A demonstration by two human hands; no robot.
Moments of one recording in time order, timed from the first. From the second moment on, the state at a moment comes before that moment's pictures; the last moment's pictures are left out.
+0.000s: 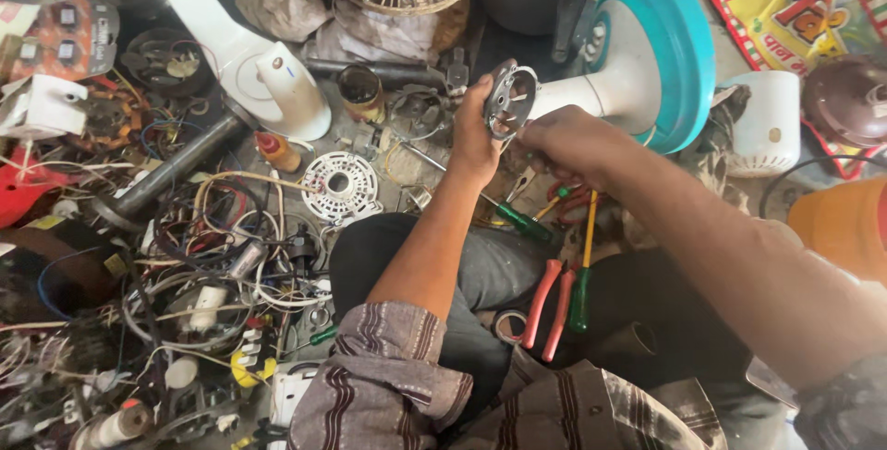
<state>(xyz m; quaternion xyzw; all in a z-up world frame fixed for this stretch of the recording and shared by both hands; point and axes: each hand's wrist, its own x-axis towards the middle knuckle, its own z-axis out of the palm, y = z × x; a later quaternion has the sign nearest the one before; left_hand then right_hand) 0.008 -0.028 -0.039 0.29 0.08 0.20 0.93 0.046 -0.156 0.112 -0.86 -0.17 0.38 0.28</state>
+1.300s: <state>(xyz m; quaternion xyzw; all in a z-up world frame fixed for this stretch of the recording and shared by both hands) -0.004 -0.031 -0.005 0.32 0.10 0.18 0.92 0.066 -0.166 0.119 -0.86 -0.14 0.34 0.37</state>
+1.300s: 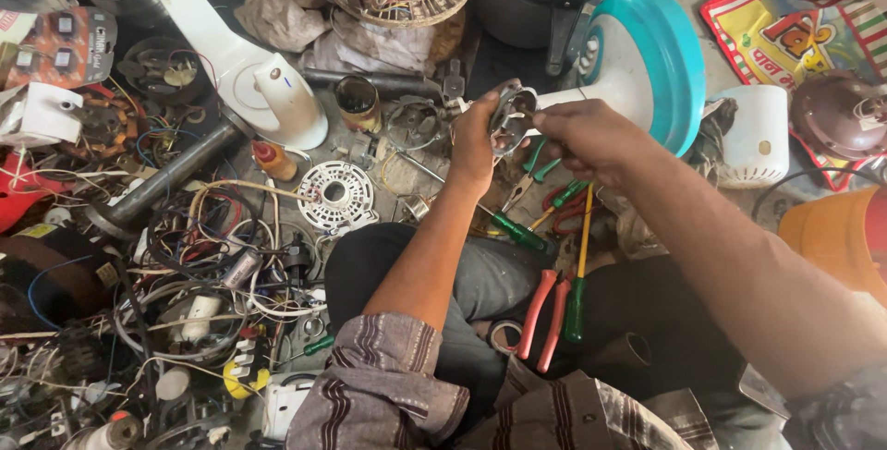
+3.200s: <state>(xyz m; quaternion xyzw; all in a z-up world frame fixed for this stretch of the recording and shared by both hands) -0.003 -0.040 0.002 0.34 0.09 0.17 0.92 0.030 -0.169 0.172 -0.90 -0.42 0.01 0.09</state>
